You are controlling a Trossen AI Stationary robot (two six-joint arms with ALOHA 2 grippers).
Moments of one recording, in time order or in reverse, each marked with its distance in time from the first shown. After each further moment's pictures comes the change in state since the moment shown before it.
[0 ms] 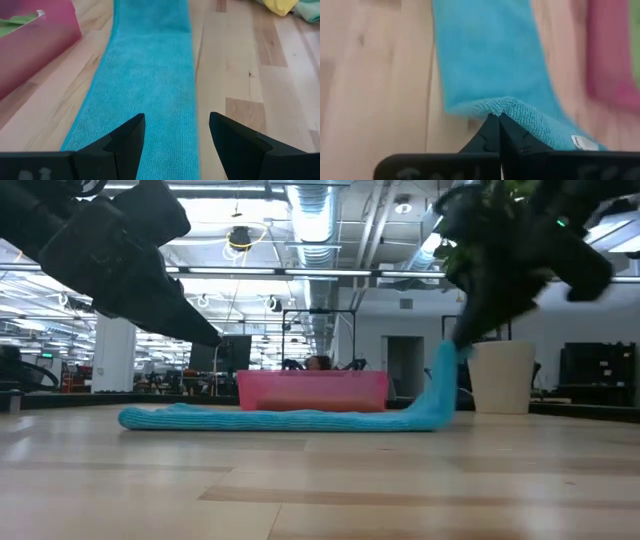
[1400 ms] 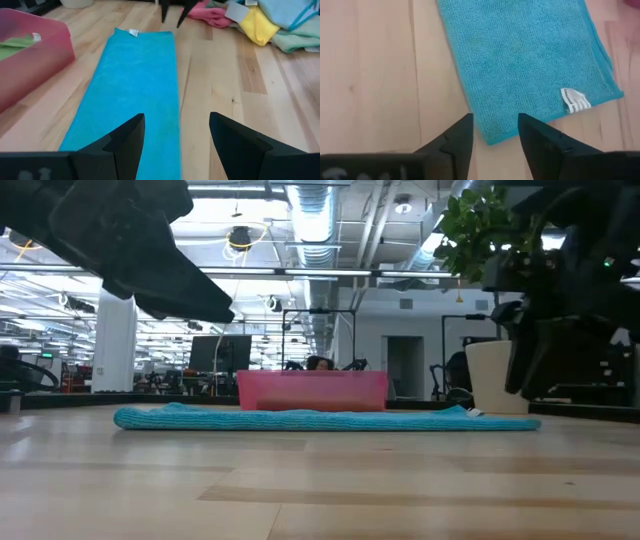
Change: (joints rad) left arm -0.002 -0.010 0.000 0.112 0.003 0.045; right arm 0.019 -0.068 -0.181 -0.089 -0.056 0.212
